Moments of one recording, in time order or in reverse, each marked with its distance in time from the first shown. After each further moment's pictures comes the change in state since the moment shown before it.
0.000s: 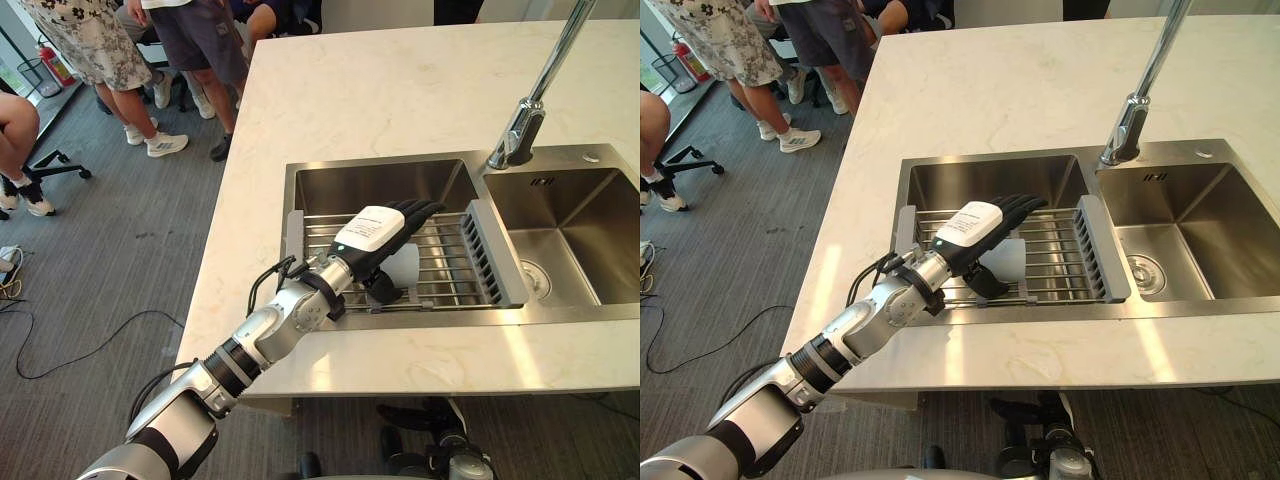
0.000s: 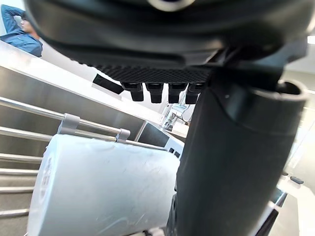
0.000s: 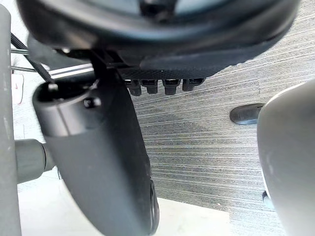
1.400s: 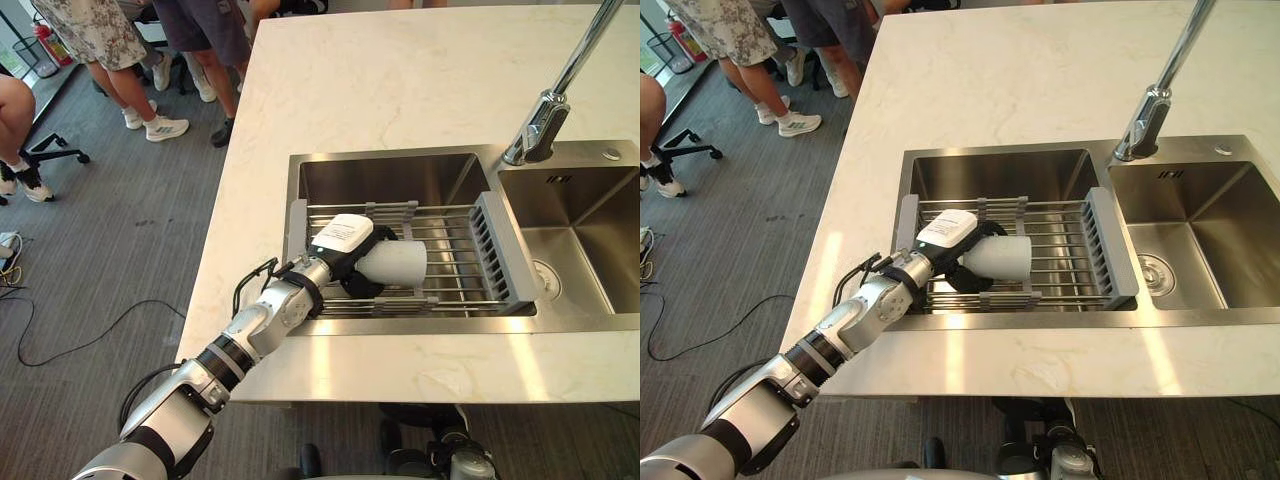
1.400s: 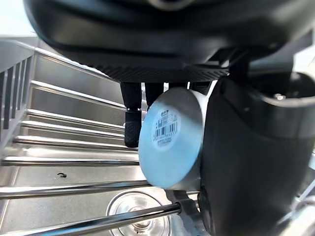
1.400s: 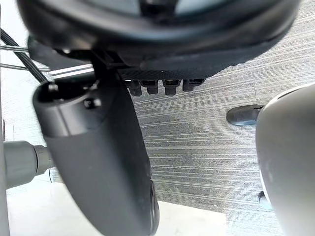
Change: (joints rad) left arm 0.000 0.037 0.044 0.100 0.064 0.022 -0.012; right arm -0.012 -0.010 0.001 0.002 0.036 0.006 0.000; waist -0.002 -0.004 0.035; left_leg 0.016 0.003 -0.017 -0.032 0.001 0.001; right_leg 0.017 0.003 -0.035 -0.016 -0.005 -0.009
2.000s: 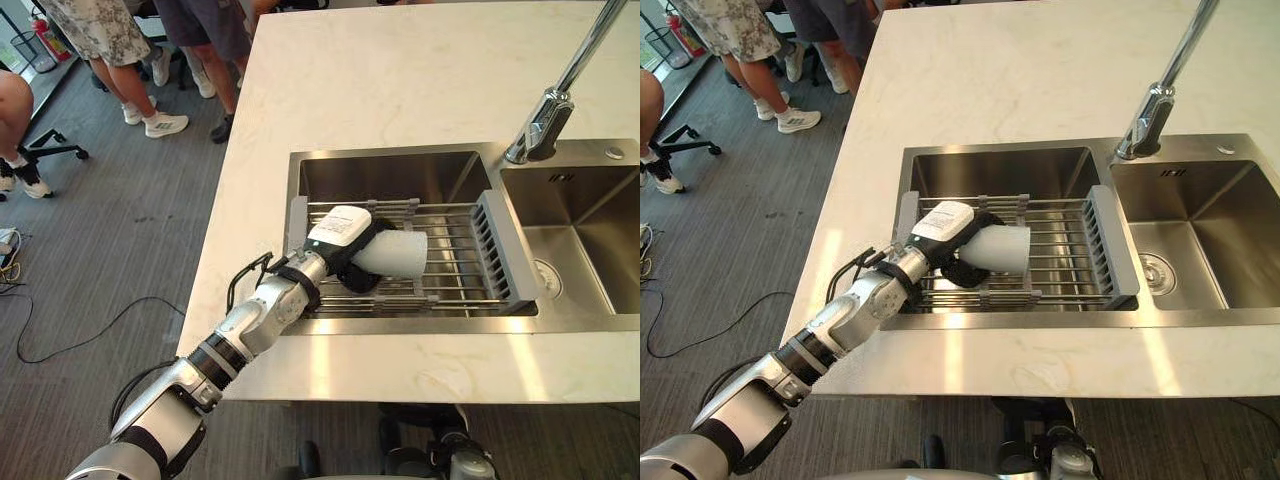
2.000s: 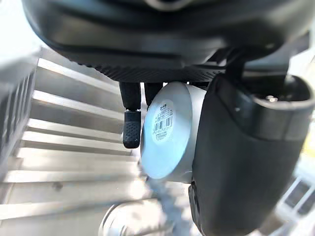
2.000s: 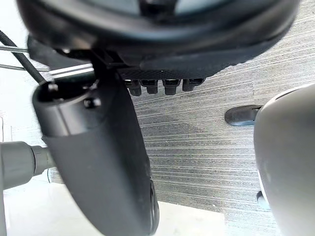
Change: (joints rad) left arm 0.001 0.042 0.031 -0.140 -0.056 0.011 0.014; right arm 0.002 0.001 0.000 -0.003 0.001 0.000 0.000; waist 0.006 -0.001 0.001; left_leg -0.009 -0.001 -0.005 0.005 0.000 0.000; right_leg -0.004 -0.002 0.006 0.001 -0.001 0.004
